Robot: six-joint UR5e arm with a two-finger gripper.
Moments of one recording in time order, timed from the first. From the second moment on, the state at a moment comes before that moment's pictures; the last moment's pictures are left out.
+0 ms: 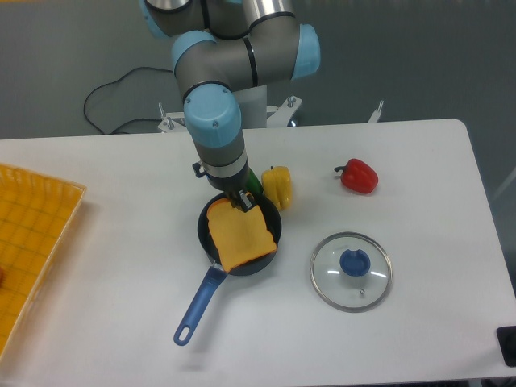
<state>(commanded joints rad) 2.31 -1.77 -1.80 -1.18 1.64 1.21</state>
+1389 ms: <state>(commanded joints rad) 2.29 -1.81 -1.79 -1.19 1.71 1.22</state>
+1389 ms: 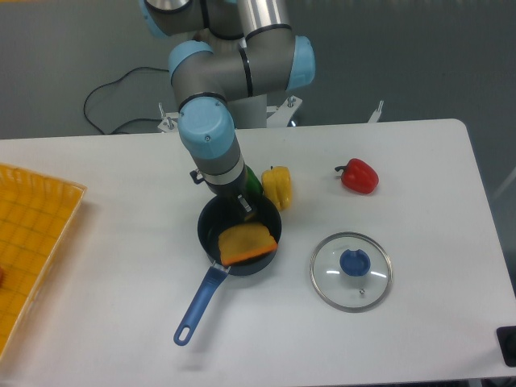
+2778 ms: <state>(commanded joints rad) 2.32 -1.91 -1.61 -1.23 1.70 1.21</state>
